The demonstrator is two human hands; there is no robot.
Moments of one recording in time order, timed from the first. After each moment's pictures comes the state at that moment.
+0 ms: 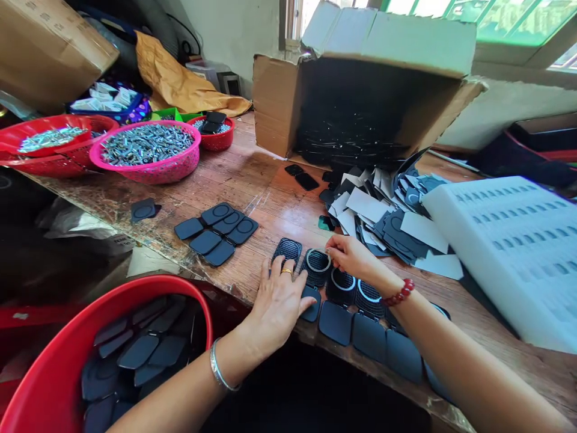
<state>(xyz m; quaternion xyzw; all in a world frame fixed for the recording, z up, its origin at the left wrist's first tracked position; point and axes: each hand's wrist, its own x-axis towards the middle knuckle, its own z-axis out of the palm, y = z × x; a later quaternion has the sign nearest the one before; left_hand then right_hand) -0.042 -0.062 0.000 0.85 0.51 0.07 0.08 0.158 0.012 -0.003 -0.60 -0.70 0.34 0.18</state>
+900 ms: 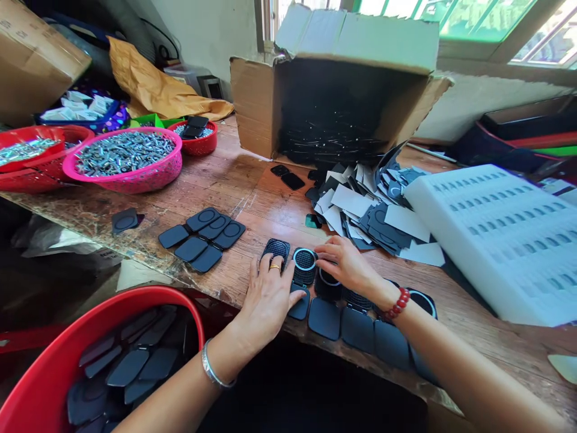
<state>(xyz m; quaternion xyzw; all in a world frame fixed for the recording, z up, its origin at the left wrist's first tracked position) -0.036 -0.055 -0.002 0.85 0.52 0.07 0.06 0.175 -0.017 -0.005 -0.57 -0.78 0.20 0.19</state>
